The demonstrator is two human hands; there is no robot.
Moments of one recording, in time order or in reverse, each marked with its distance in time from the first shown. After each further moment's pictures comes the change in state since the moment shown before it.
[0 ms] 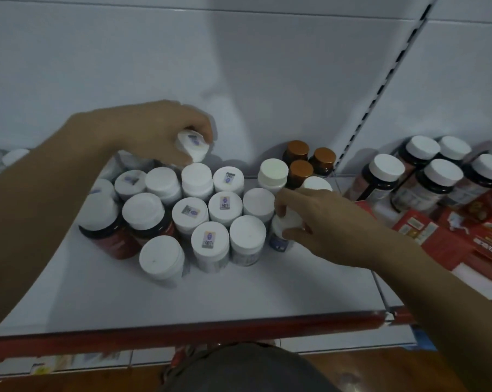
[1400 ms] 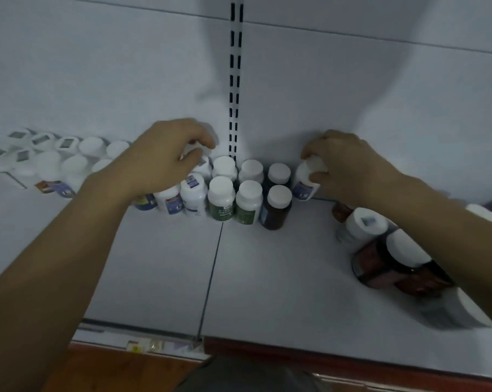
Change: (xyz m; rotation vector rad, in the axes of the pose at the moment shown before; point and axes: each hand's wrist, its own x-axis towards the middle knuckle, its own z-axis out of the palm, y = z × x) left_hand -0.335 -0.241 -0.012 -0.197 0.473 -0.350; right_hand 0.300 -0.312 0.008 -0.135 0.091 0.079
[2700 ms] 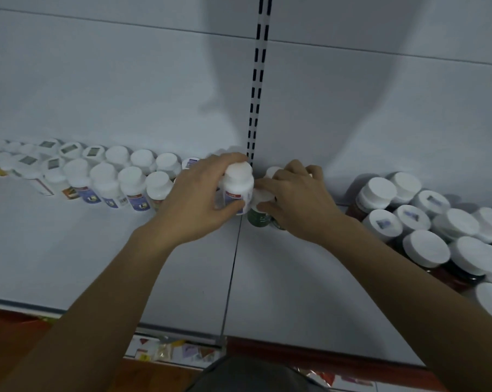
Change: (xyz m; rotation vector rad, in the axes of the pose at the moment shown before) left_hand -0.043 0.011 0.047 -0.122 0.141 0.012; right_hand 0.005 -0.072 0.072 -0.060 0.267 -0.212
